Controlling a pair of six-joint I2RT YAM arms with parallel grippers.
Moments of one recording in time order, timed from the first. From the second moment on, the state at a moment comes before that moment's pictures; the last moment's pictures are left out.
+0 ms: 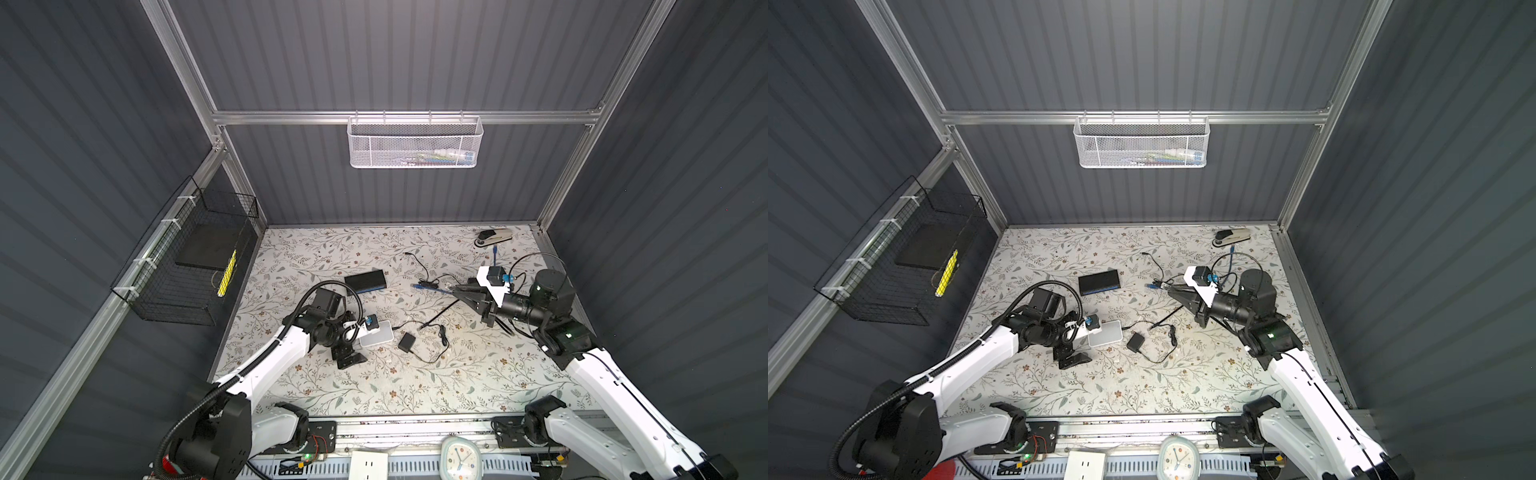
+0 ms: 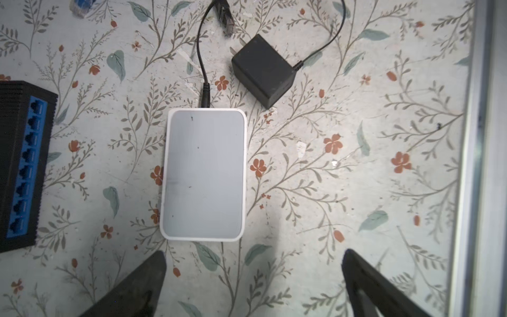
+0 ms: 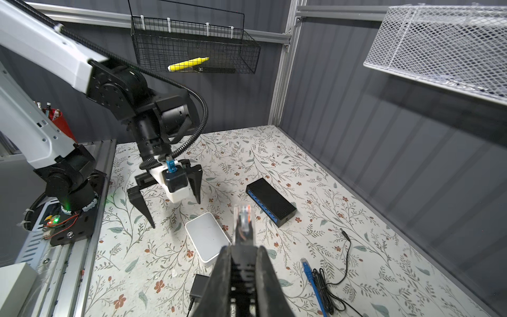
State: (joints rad) left arm -0.39 1.24 0.67 -0.58 0.44 0.96; right arm 0.34 0.86 0.76 -0.10 -0.80 -0.26
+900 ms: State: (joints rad) left arm -0.41 1.65 0.83 -0.39 0.41 1.06; right arm 0.29 0.78 0.71 -0.16 -0.83 -0.22
